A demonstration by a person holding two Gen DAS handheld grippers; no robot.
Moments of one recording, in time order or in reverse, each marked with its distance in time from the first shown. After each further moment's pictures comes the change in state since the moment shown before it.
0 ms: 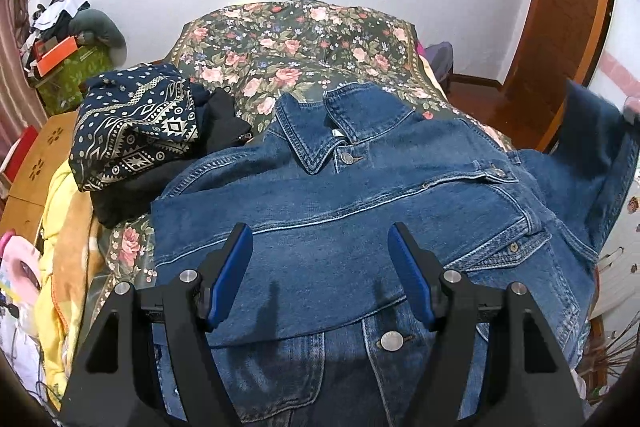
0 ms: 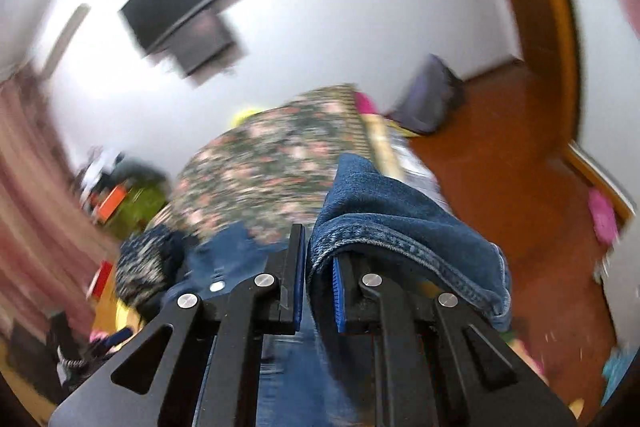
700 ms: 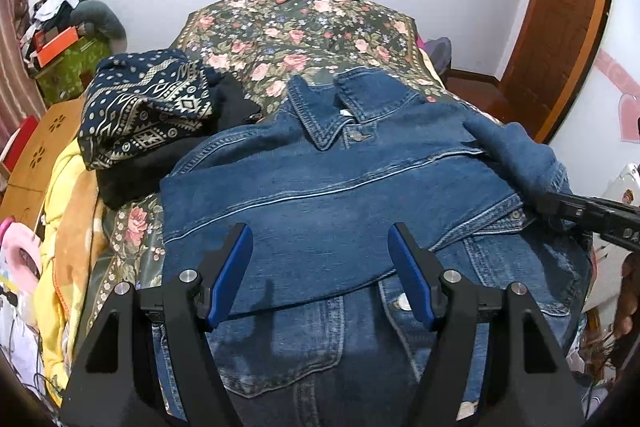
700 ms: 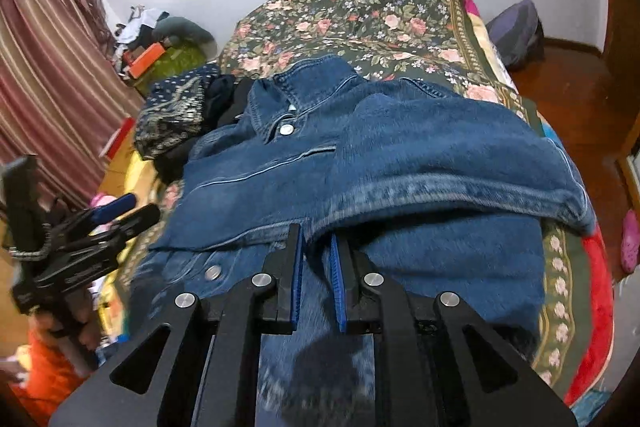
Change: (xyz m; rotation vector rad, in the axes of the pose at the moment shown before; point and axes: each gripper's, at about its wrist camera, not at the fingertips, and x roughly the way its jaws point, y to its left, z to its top) left arm -0.011 0.013 -0.022 -0.001 0.019 -0.016; right arm 0.064 0.051 -0.096 -0.167 0.390 0.094
